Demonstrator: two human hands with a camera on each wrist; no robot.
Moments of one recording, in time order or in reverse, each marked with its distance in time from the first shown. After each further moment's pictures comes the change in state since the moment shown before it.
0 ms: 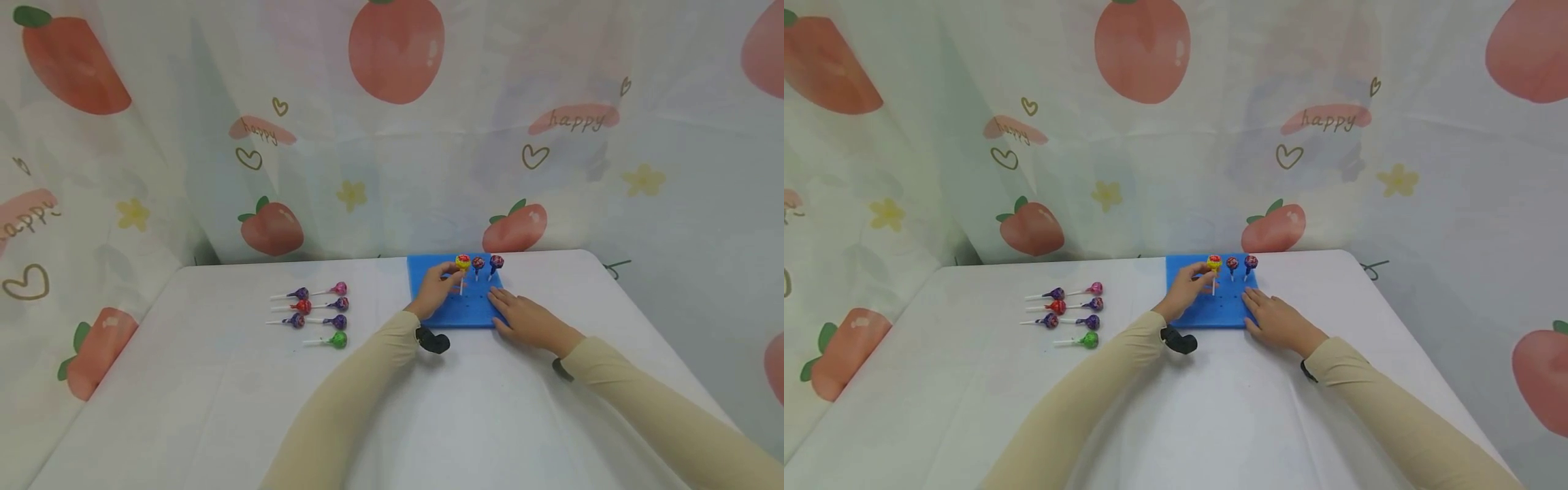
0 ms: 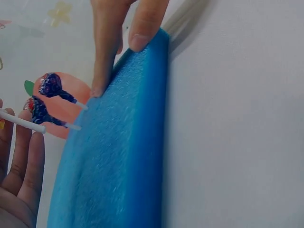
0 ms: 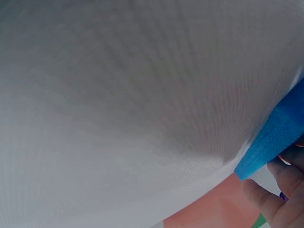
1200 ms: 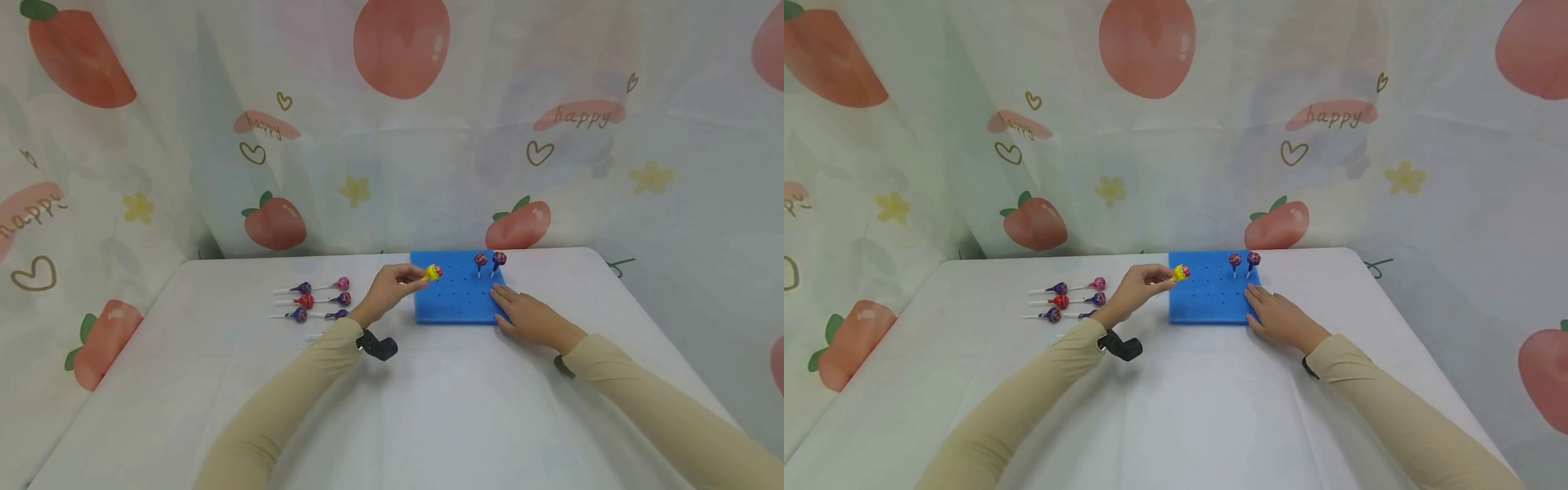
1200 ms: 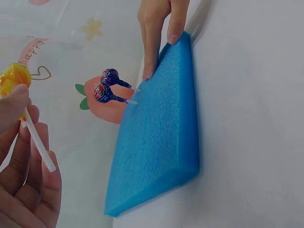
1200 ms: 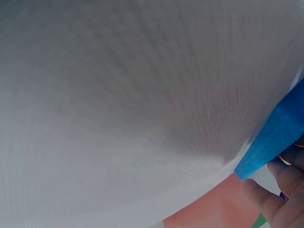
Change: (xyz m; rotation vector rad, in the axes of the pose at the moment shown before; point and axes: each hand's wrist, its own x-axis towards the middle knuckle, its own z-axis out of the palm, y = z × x) left_hand -0.059 0.031 -0.082 0.286 -0.034 0.031; right_hand -0.002 -0.001 -0.002 -0.002 0.030 -0.032
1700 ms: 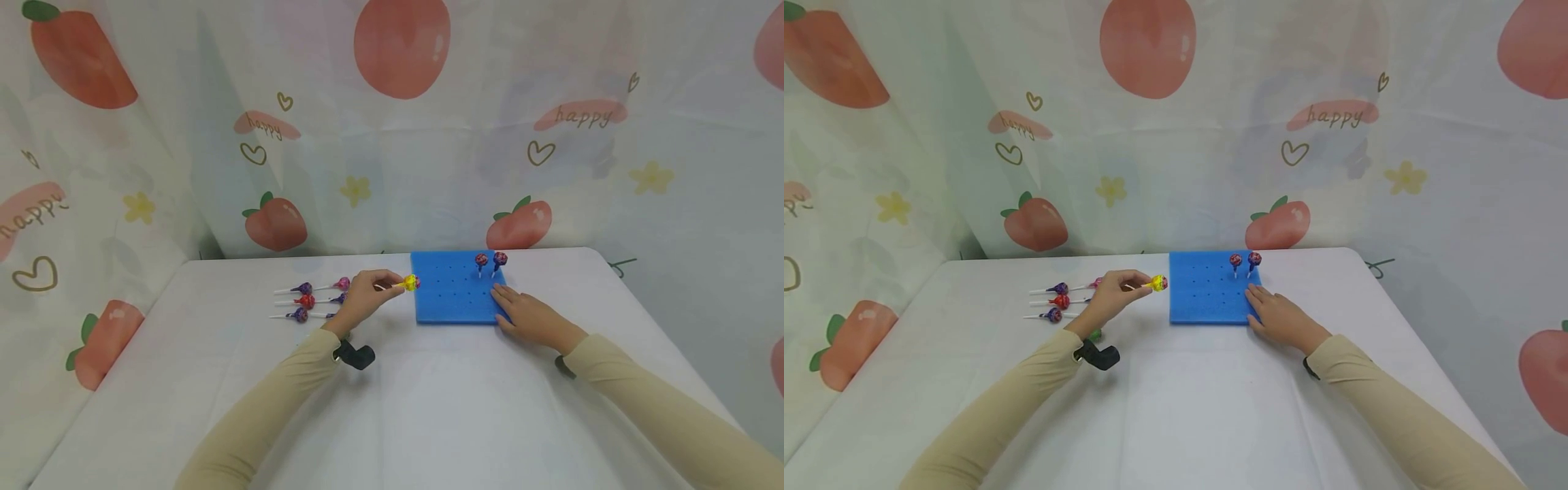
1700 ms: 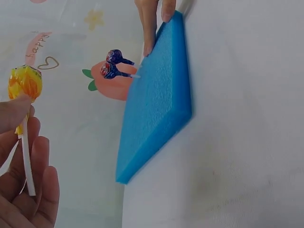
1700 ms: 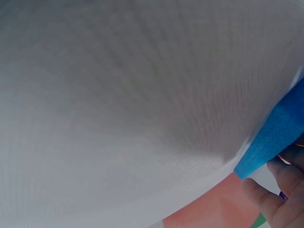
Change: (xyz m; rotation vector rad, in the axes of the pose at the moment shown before) left_hand -0.029 -0.003 -0.026 0.137 0.128 -0.022; right_hand 0.002 0.004 0.005 -0.006 0.010 -0.002
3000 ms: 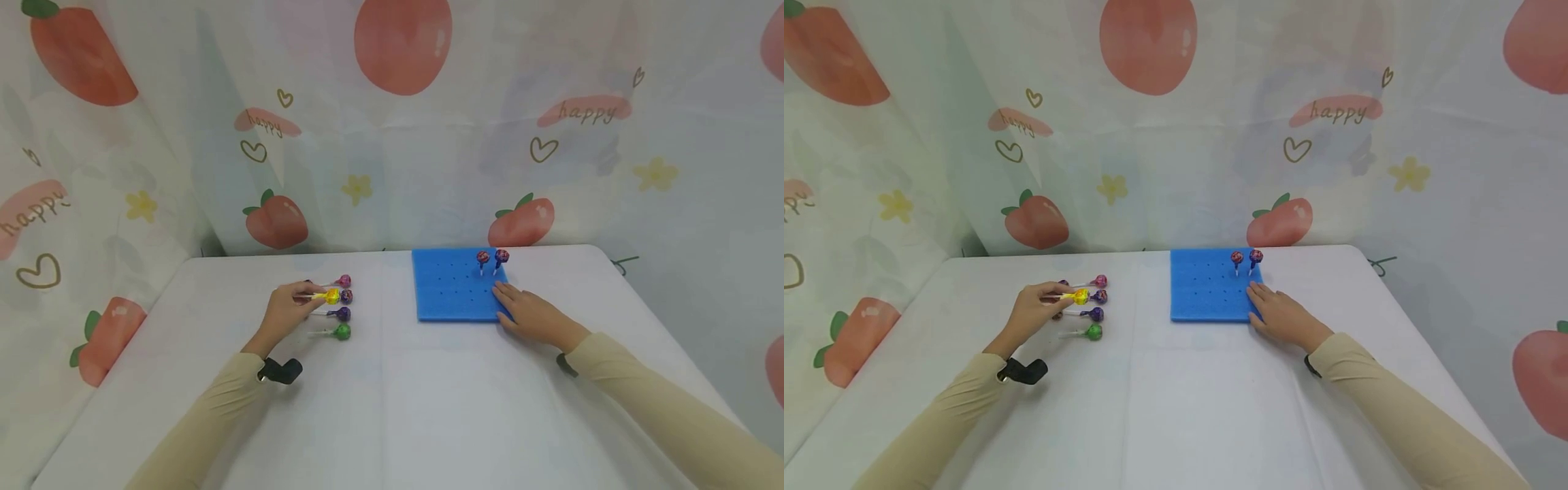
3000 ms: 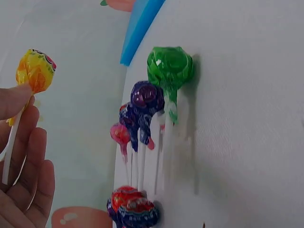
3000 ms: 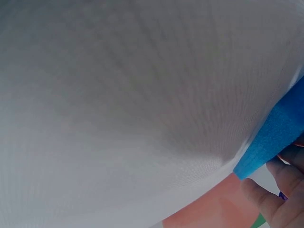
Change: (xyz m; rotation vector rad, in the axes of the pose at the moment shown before) left_hand -0.060 -0.054 -0.094 0.221 0.172 -0.064; right_hand -0.002 -0.004 -0.008 0.022 -0.029 0.017
